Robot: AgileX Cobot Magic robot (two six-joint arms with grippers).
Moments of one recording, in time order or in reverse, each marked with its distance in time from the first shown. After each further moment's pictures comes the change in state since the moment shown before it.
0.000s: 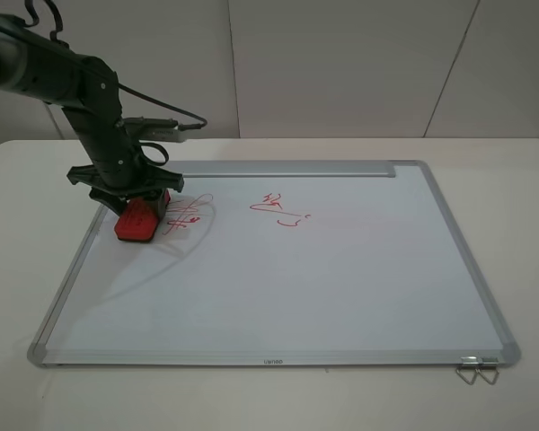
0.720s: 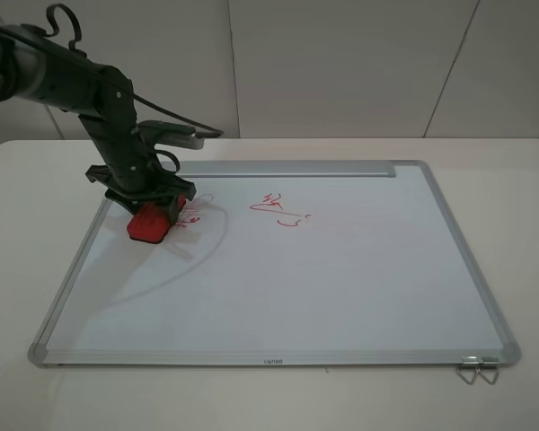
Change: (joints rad) left arm -0.059 0.020 0.000 -0.020 -0.056 0.125; right arm 0.000 0.000 0.000 0.000 0.000 0.000
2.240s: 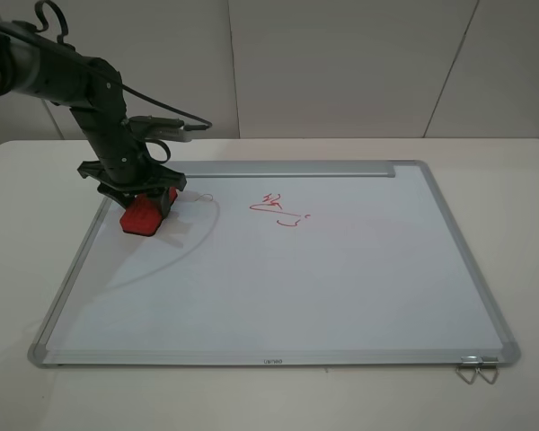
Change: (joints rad) left arm 0.086 0.044 -0.073 -0.009 0.063 0.011; right arm 0.000 0.000 0.000 0.000 0.000 0.000
